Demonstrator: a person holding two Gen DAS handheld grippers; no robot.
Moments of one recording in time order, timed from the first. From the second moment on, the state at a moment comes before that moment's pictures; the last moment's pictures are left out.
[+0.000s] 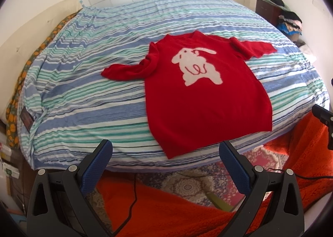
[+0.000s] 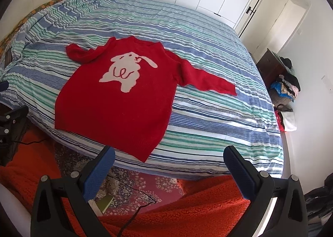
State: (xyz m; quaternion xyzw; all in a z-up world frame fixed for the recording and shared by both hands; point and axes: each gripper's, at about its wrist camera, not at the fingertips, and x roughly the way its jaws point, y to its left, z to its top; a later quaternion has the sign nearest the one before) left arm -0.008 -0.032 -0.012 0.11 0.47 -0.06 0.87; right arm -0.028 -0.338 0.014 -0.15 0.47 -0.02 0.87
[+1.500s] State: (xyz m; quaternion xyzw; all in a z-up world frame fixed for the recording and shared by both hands) left arm -0.002 -0.039 -0.020 0.13 0.48 -0.06 0.87; right arm 0.002 -0.379 -0.023 0.01 0.46 0.12 0.88
